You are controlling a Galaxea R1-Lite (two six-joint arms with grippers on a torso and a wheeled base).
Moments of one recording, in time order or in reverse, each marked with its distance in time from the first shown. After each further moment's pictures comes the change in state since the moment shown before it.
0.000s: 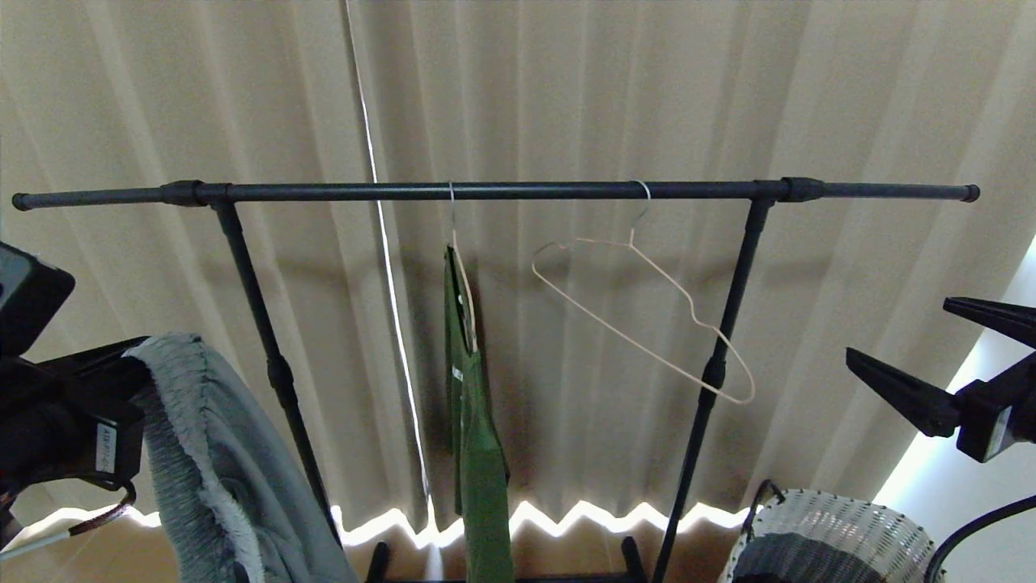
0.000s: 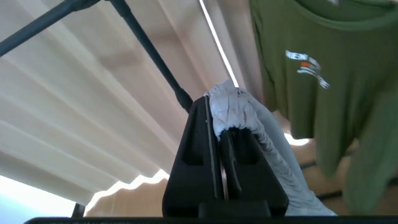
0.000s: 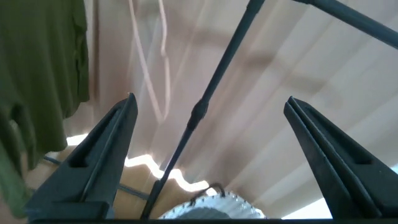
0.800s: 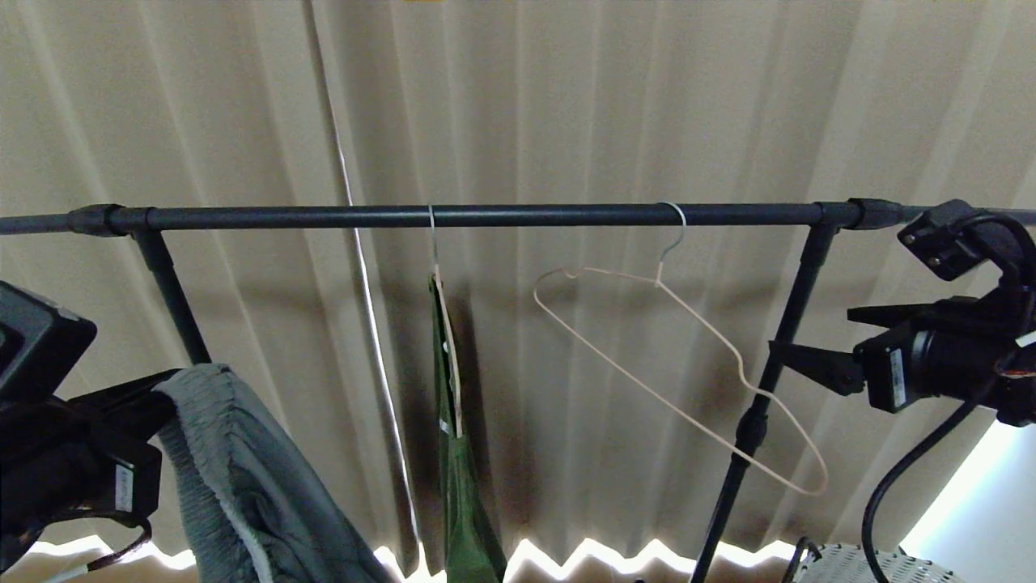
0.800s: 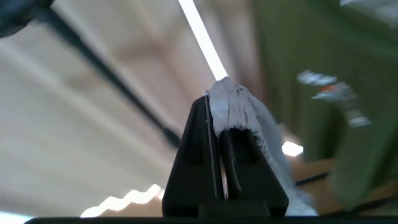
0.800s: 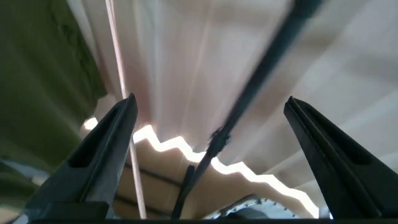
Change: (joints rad) left arm 0.046 0.004 0.112 -0.089 -0.153 -0.021; right arm 0.033 0.248 -0.313 0.354 0.033 0.165
